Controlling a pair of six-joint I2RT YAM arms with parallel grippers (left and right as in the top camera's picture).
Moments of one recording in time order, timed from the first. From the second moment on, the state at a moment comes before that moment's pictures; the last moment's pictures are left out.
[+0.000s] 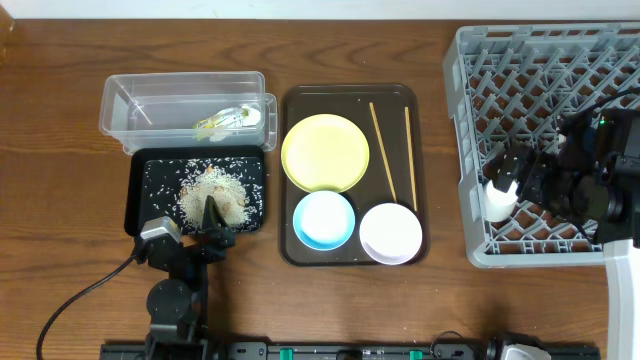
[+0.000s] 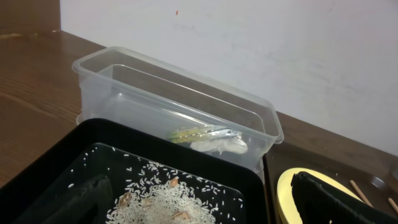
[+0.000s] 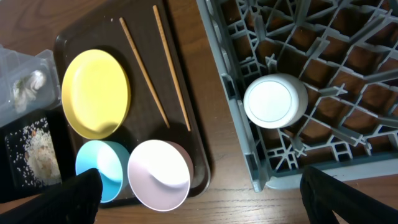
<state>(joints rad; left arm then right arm) -0.07 0.01 0.04 -0.13 -0.21 -0.36 -0.16 1.18 1.32 -1.21 -0.29 0.28</state>
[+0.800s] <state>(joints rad) -0.07 0.01 0.04 -0.13 -0.21 -0.36 -0.02 1.21 1.32 -1.01 -0.43 0.37</state>
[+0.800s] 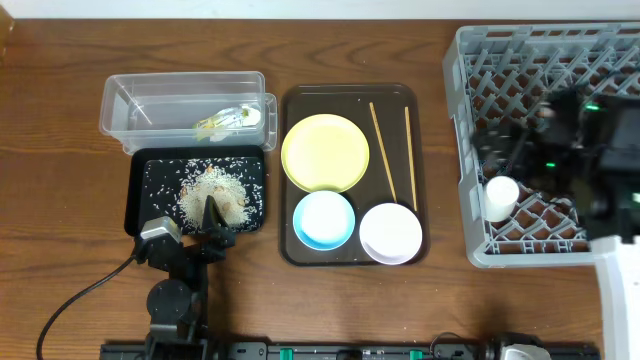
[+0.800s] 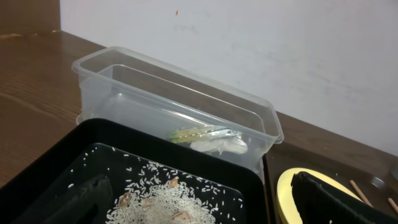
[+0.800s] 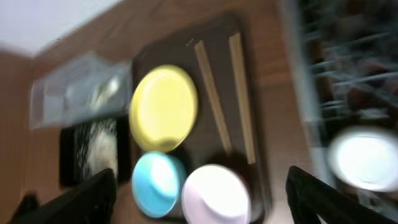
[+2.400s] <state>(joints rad) -0.07 0.01 0.04 -0.13 -0.21 -0.36 0.24 1.54 1.33 -0.78 0.12 0.30</state>
